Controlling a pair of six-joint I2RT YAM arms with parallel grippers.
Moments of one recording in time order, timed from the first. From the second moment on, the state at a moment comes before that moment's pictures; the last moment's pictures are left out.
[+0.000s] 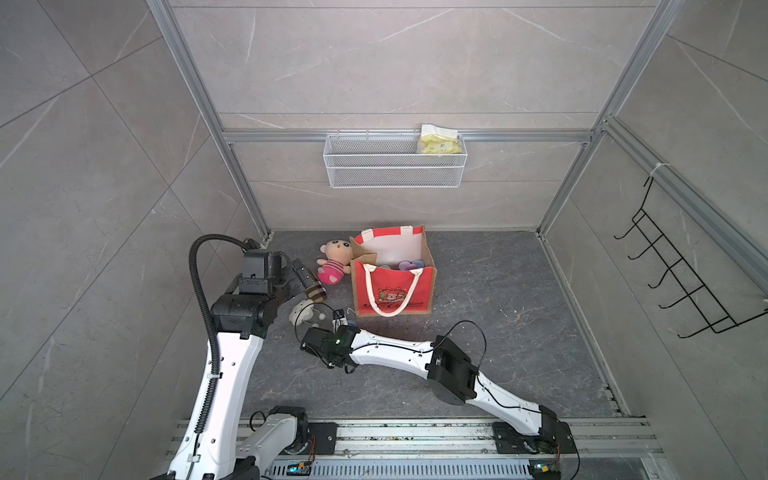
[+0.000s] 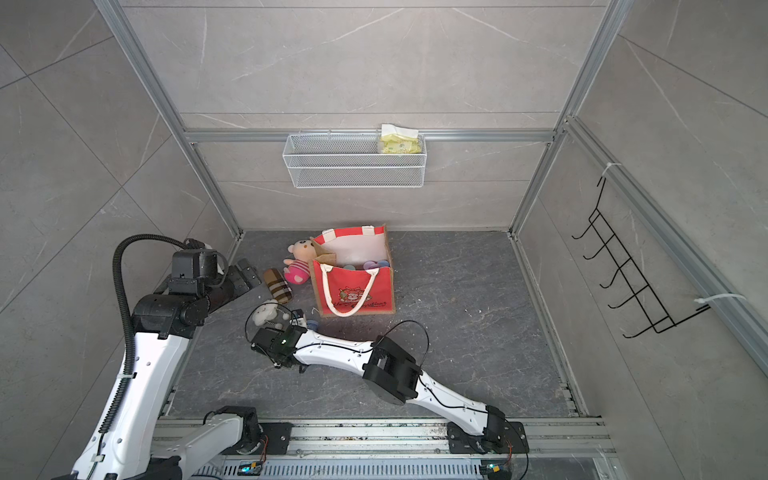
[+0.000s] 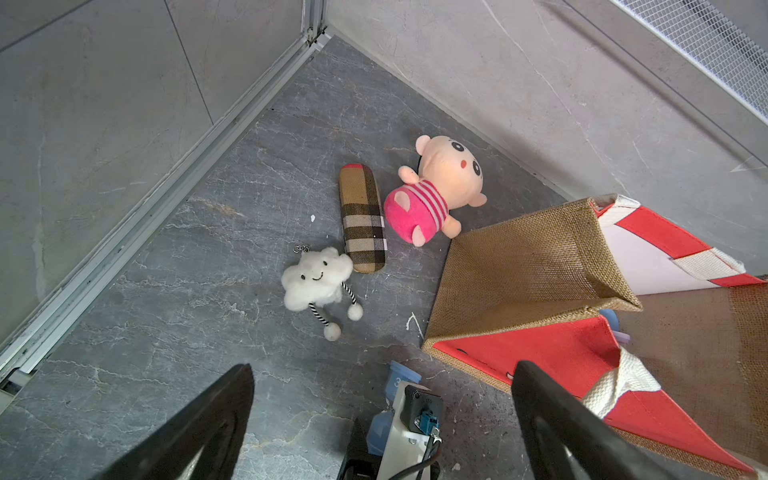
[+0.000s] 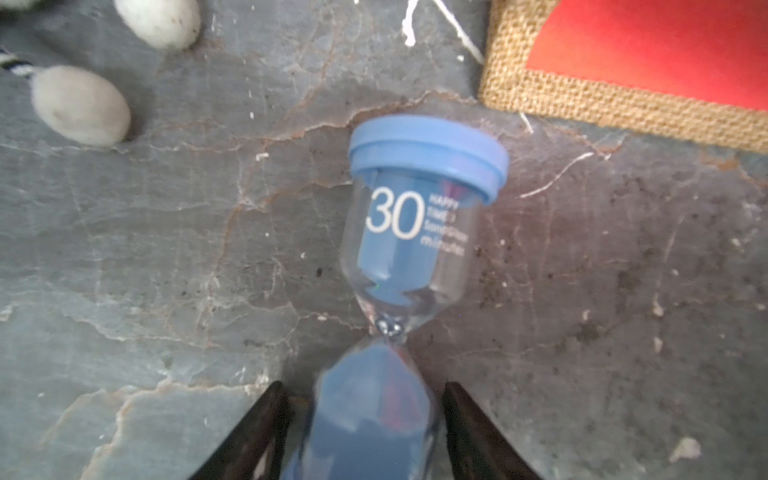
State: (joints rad) left arm -0.11 1.04 1.33 -1.01 -0.17 -0.57; right arm 1.25 2.61 2.35 -1.06 0.43 0.96
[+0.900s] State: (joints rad) left arm -0.11 1.02 1.32 -1.01 -0.14 -0.57; right arm 1.24 2.56 2.30 -1.03 0.41 0.86
